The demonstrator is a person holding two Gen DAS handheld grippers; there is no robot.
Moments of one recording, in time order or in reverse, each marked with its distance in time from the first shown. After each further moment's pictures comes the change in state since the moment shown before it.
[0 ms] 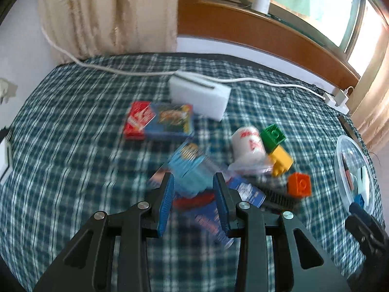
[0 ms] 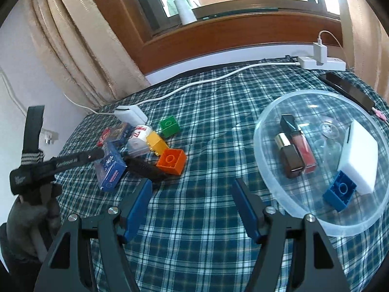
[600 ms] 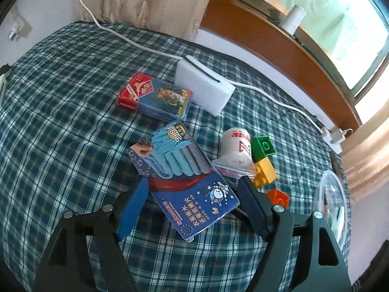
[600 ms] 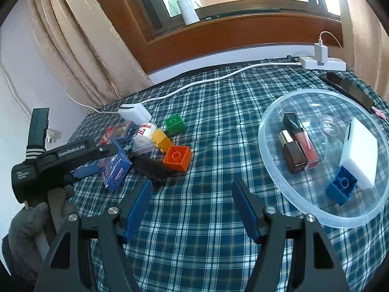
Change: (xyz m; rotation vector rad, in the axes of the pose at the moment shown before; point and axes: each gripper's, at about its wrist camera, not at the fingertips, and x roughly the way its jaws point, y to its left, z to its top) left arm 0.008 -0.012 -0.002 -0.285 0.012 -0.065; right arm -0.003 0.004 -0.004 0.004 -0.002 -0.001
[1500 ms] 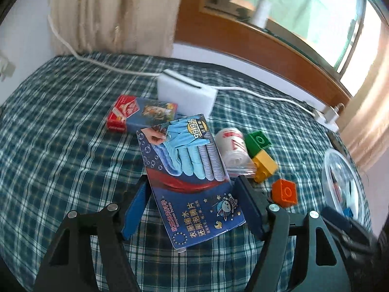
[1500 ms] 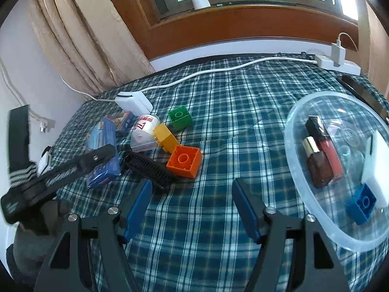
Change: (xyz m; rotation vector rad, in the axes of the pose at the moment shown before) left arm -0.012 0.001 -0.009 0.223 -0.108 -0.039; right arm 0.041 0.019 0.013 -0.048 0.074 -0.017
